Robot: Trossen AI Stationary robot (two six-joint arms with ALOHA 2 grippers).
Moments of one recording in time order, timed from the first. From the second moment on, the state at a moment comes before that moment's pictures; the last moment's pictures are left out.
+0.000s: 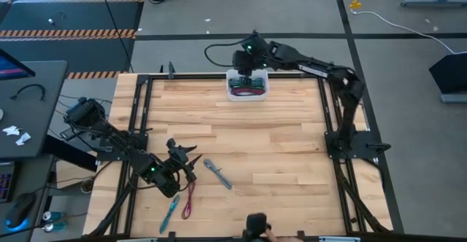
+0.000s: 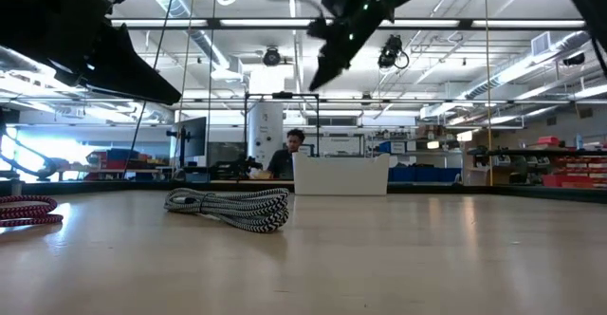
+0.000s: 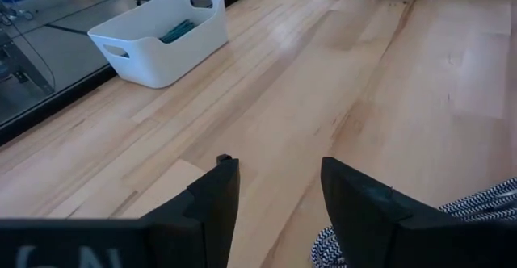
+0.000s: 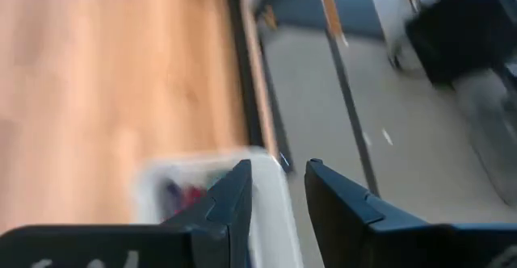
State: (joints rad) left arm -0.70 1.42 0.58 -0.12 -1.15 -0.83; right arm -0.53 1.88 1.77 -0.61 0.01 -0.51
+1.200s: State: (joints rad) left arm -0.70 1.42 0.58 -0.12 -1.12 -0.83; right arm -0.08 1.47 0.45 0.90 -0.35 0.15
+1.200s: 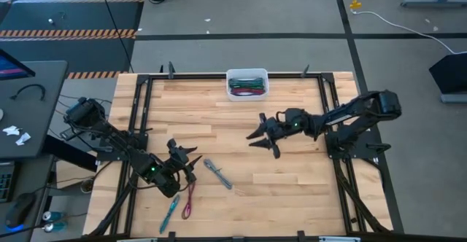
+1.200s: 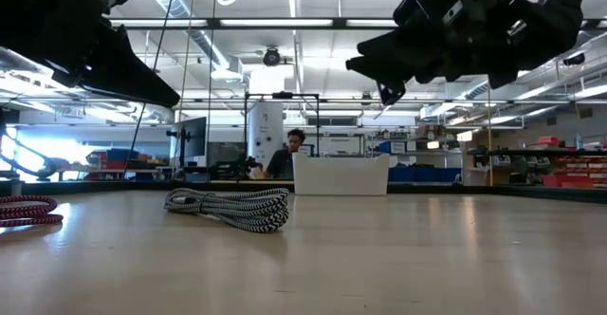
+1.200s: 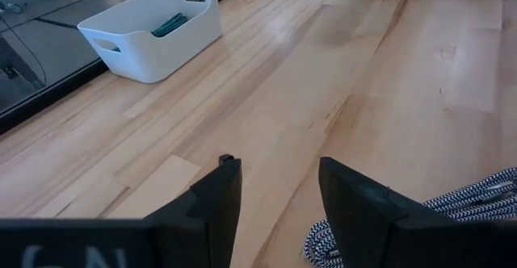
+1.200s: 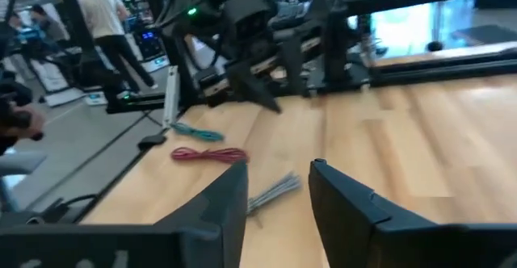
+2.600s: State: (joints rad) left arm -0.22 1.55 0.58 0.17 0.07 0.23; right arm 0.04 1.73 0.45 1.07 -0.20 0.15
